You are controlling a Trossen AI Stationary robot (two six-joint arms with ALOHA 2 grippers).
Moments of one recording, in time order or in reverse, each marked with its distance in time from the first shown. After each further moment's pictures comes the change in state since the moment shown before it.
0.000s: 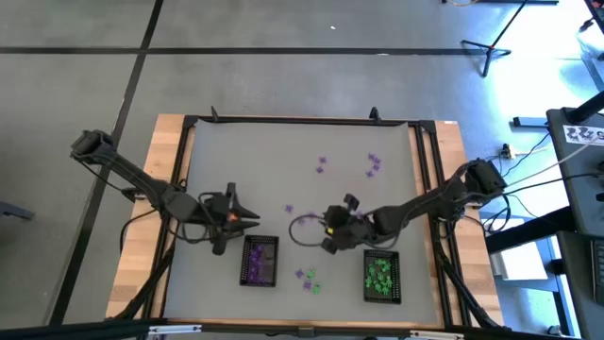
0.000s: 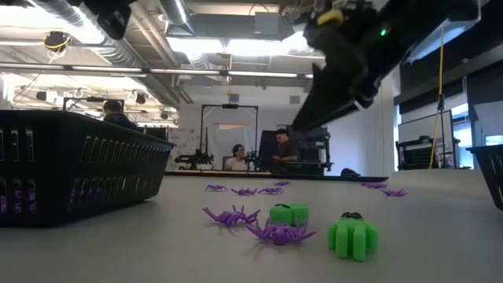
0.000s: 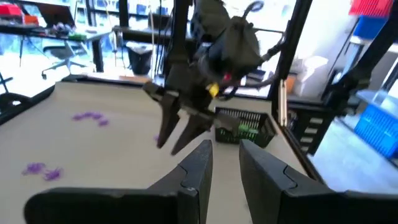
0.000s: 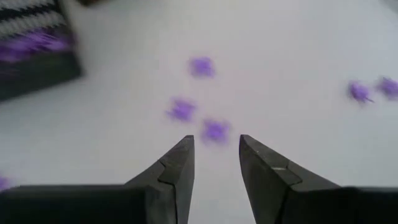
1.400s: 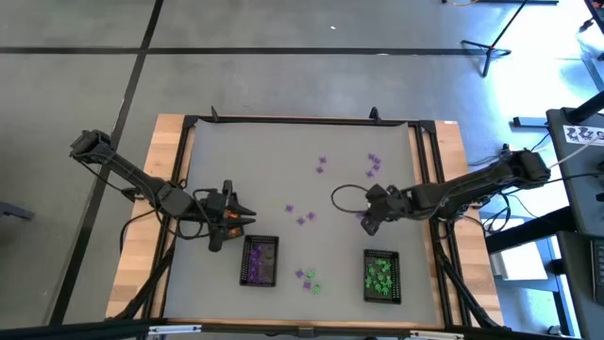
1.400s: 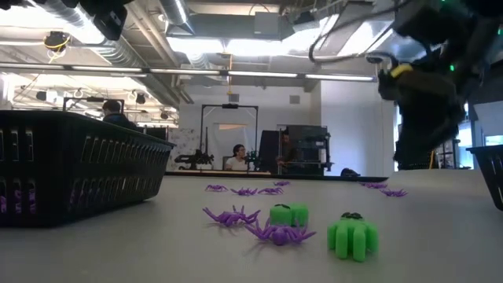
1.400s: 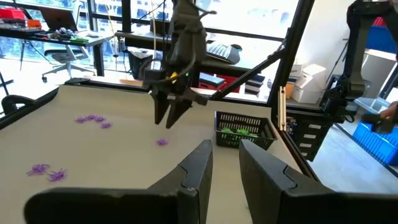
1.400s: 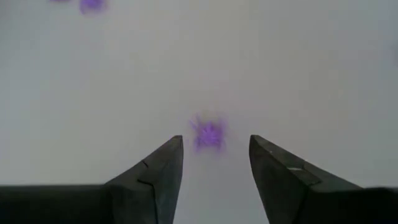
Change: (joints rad) left arm 0.001 -0.072 -0.031 -0.008 -0.001 0.002; right arm -0.146 -0.486 -0.421 -0.243 -0.326 0.269
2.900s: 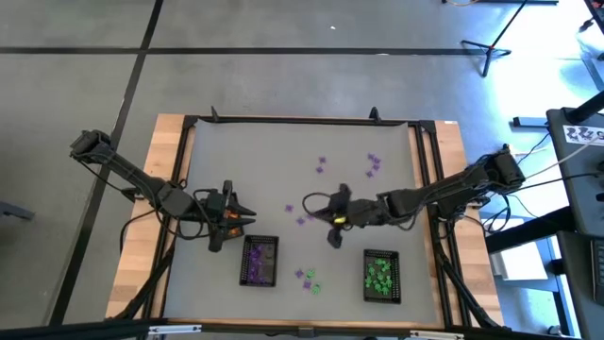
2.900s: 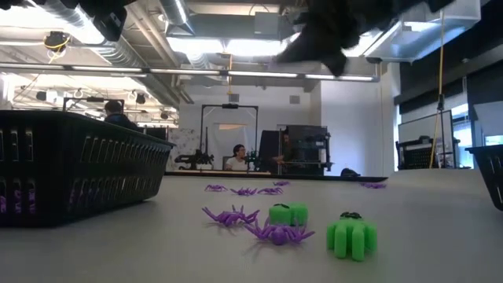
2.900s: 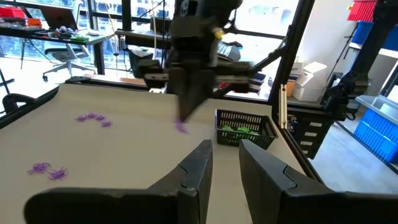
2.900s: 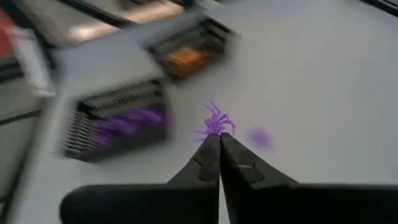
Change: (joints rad) left arm 0.000 0.000 0.000 -0.008 0.000 0.000; right arm 0.048 0.298 0.349 0.501 0.072 -0.453
